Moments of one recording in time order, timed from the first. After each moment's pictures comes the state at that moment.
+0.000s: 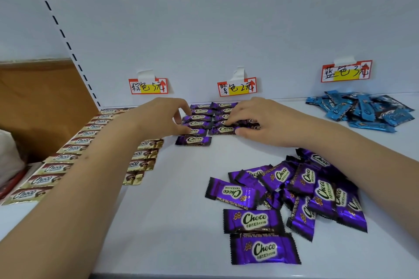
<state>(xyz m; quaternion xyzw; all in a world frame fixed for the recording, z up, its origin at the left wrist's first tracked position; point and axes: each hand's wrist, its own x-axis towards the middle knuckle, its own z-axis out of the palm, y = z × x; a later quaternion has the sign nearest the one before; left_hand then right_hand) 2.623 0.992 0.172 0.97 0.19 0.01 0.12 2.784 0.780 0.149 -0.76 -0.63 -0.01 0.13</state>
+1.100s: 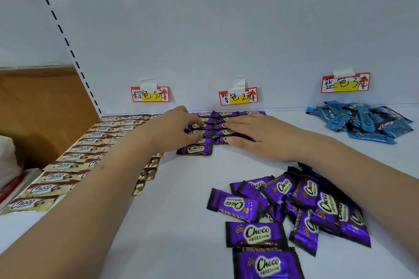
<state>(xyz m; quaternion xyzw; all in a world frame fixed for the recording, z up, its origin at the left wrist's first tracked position) 2.636 0.982 0.161 0.98 0.15 0.03 0.09 2.781 0.788 0.140 -0.80 -0.60 0.02 0.04</state>
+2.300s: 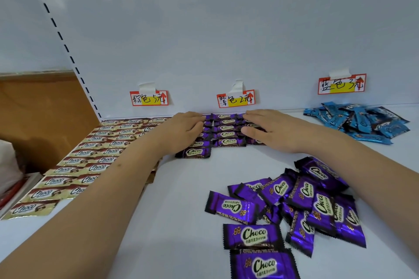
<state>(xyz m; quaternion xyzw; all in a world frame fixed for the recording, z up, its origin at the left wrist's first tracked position) 2.660 0.989 0.142 0.98 0.12 0.05 0.12 2.805 0.774 0.145 -0.85 -0.51 0.07 0.08</state>
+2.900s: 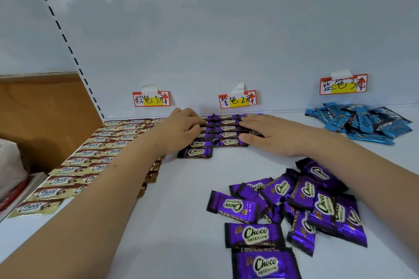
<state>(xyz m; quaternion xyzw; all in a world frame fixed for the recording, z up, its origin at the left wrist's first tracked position) 2.650 0.992 0.147 0.99 0.12 0.06 0.11 2.797 0.777 0.144 -0.84 -0.53 0.09 0.06</state>
